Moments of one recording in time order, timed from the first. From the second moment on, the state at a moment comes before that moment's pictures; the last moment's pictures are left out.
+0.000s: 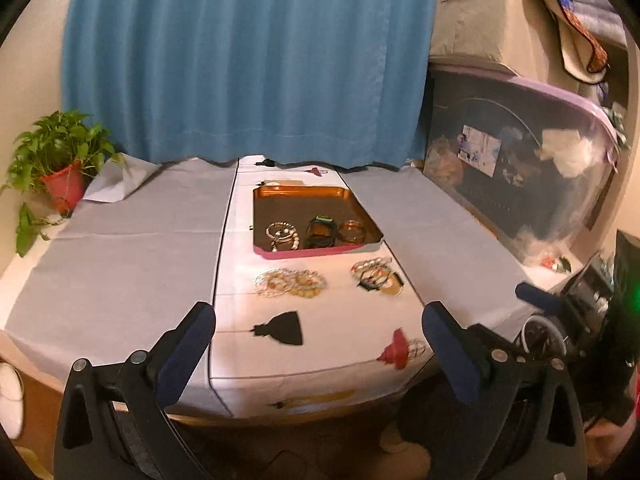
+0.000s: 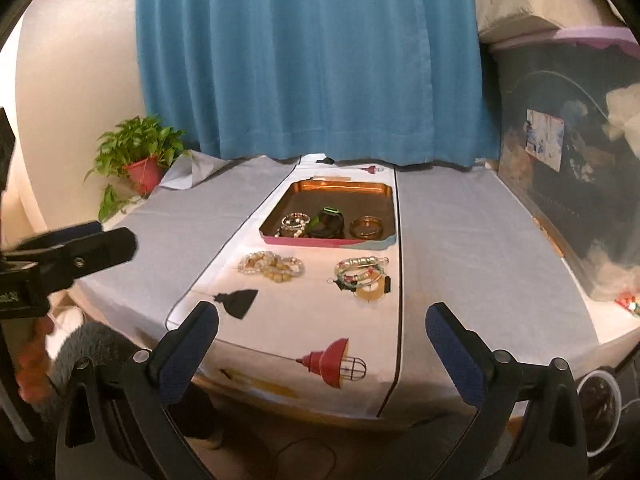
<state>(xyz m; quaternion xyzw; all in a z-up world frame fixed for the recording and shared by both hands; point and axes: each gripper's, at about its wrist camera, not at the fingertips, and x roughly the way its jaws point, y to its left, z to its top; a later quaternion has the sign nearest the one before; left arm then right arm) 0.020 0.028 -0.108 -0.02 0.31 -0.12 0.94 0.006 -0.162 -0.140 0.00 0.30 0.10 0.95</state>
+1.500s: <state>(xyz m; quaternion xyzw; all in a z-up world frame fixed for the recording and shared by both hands) 0.225 0.065 -0.268 0.04 0.40 -0.15 0.90 0.254 -0.211 -0.276 0.09 0.41 0.12 0.90</state>
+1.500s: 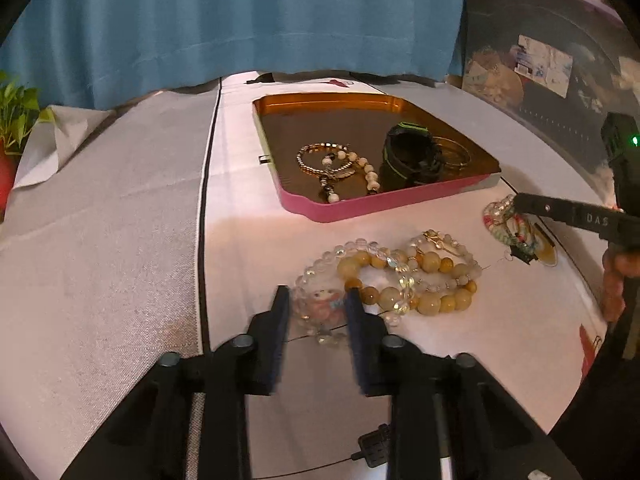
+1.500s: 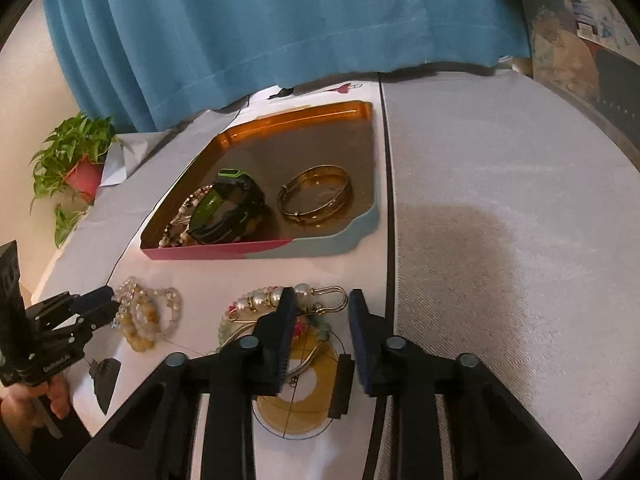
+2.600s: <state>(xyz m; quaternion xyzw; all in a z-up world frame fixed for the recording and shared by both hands) 0.192 0.084 -0.266 0.00 0.41 -0.15 0.90 0.265 -0.217 -0.278 0.13 0.41 0.14 0.89</state>
